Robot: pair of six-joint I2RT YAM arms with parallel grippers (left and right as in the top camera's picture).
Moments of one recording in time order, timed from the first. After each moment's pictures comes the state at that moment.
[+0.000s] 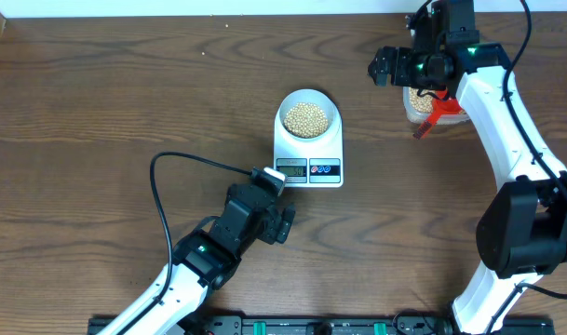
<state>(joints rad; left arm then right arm) -0.64 1.05 0.47 -0.21 -0.09 -0.16 0.12 1.94 1.70 -0.74 -0.27 0.23</state>
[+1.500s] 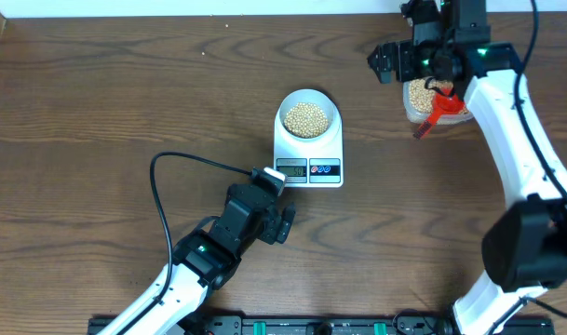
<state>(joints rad) -0.64 1.05 0.47 -0.21 -0.09 -0.16 0.12 1.86 1.70 -0.67 -0.31 -0.03</state>
